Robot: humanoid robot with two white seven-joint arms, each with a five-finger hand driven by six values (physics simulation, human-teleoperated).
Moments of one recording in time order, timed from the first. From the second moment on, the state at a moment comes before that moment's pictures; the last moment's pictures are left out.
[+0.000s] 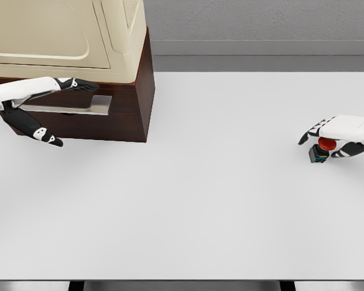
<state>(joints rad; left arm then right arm) -0.65 1.13 -0.62 -1.76 0.43 -0.09 -0.61 -0.62 -0.97 0.65 -1.27 0.32 -0.61 0.61</state>
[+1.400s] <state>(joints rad) -0.59 1.09 -0.61 -1.72 0.39 -0.09 -0.61 -0.61 -0.97 0.68 -1.32 0.32 -0.61 0.61</state>
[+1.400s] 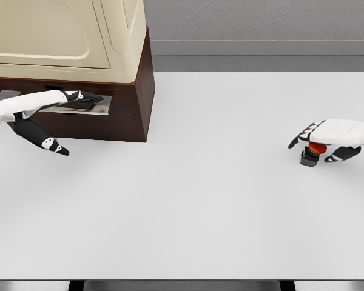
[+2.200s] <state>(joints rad) -0.58 1.09 -0.58 -1.72 0.31 -0.09 -0.61 -0.61 -0.98 0.68 -1.32 0.30 -0.61 0.61</state>
